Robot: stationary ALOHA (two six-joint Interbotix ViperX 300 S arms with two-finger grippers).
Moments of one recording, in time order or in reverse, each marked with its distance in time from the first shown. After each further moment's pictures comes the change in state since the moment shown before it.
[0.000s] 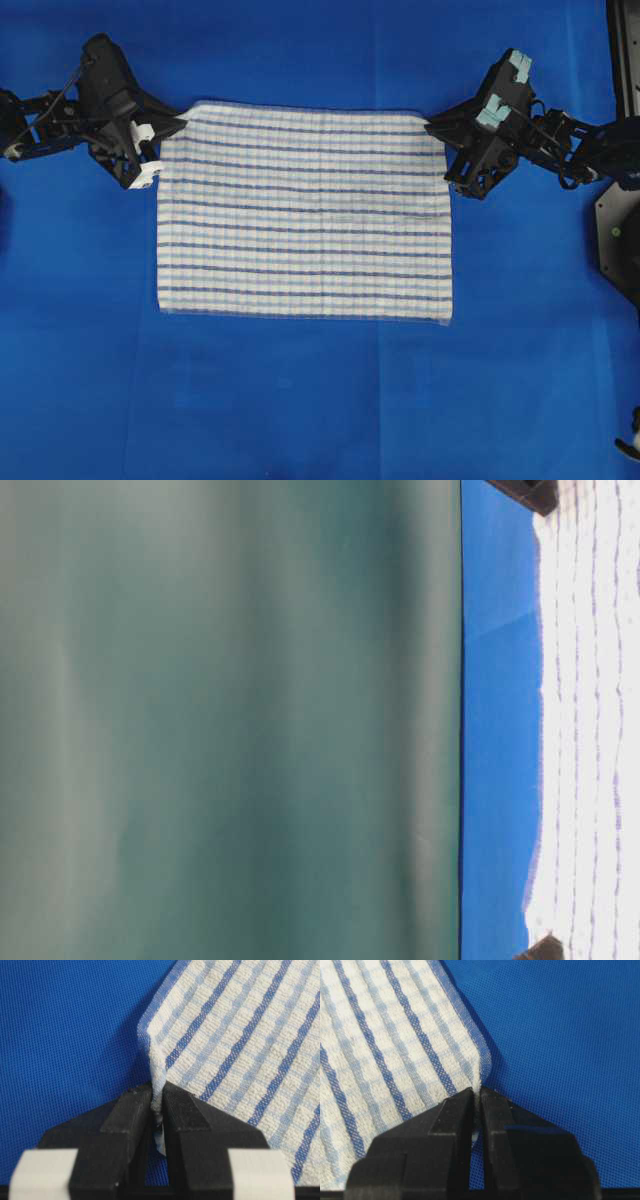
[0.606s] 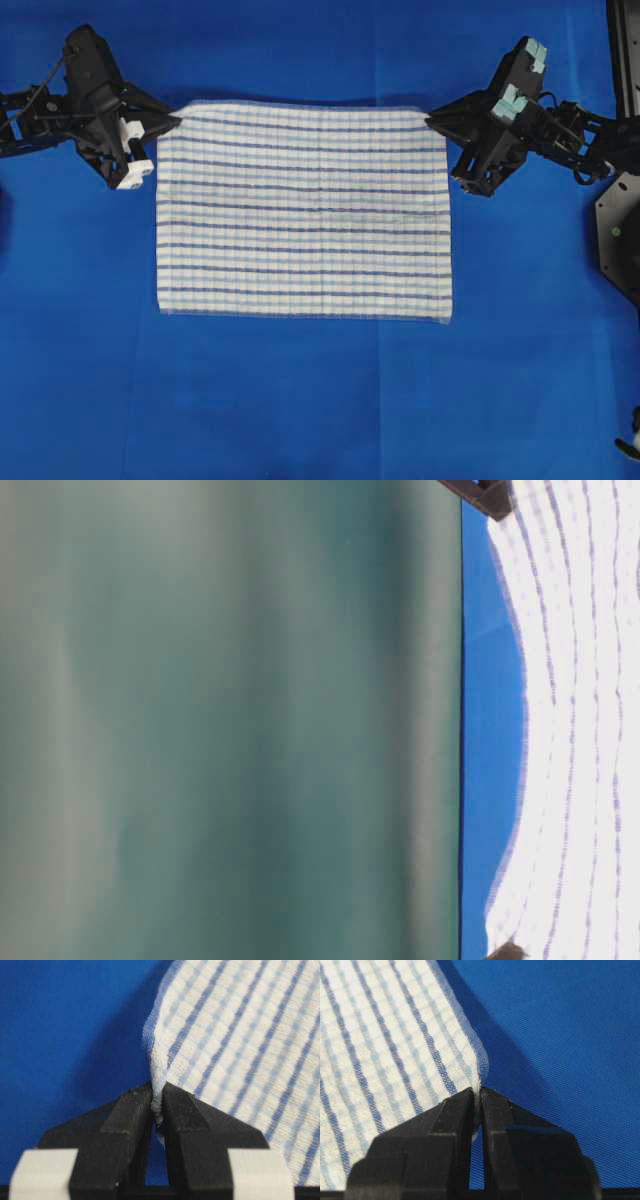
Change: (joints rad) left arm -0.035 -0.175 0.017 0.000 0.110 -0.002; right arm 0.020 -0.153 0.002 0.000 0.101 -0.005
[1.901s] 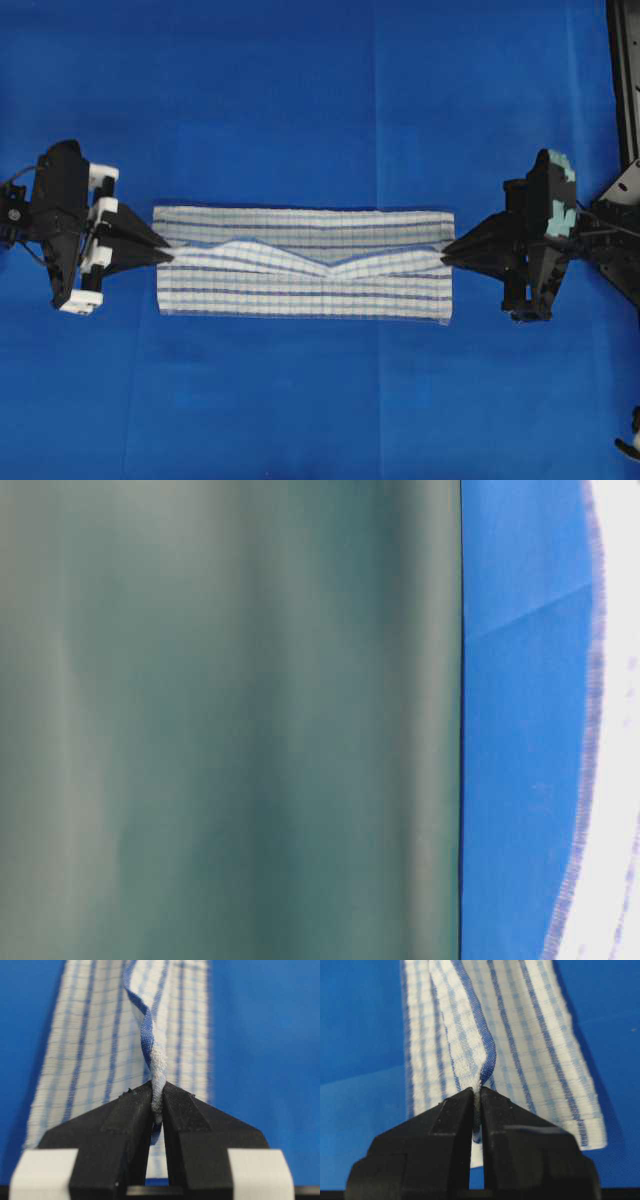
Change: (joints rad) left arm -0.534 -0.190 0.071 0.000 -0.002 -0.192; right arm 0.627 -0.229 0.089 0.371 0.094 0.011
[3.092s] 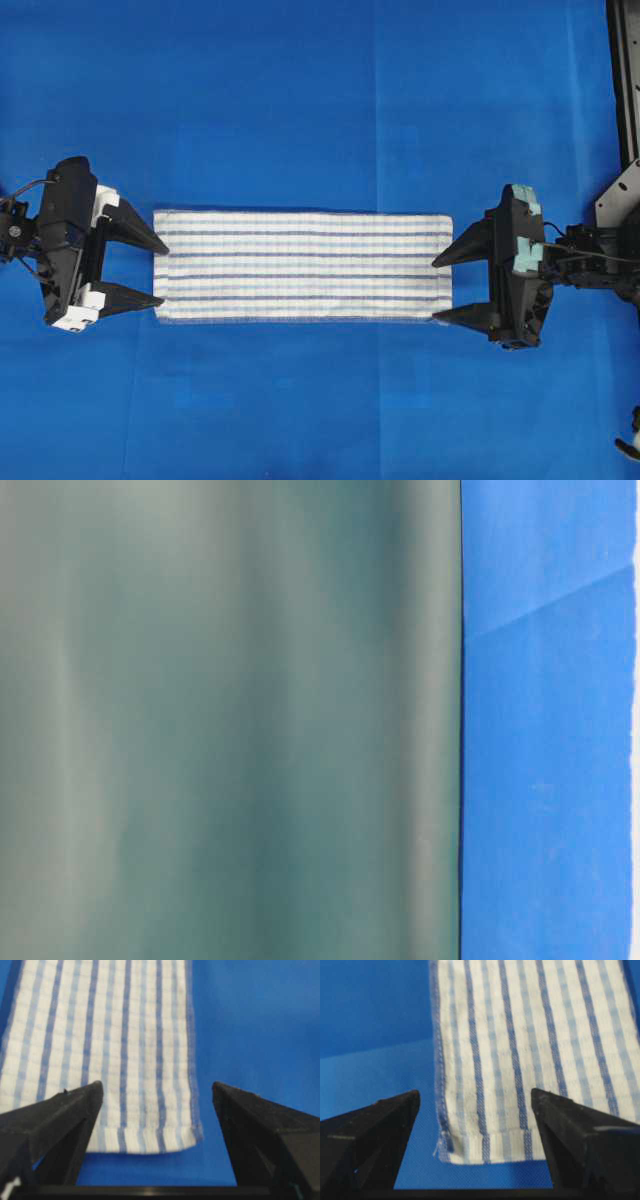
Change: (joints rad) left arm -0.054 -0.015 -0.008 -0.002 0.107 -0.091; right arm 0.072 0.098 -0.074 0.035 0.052 -0.031
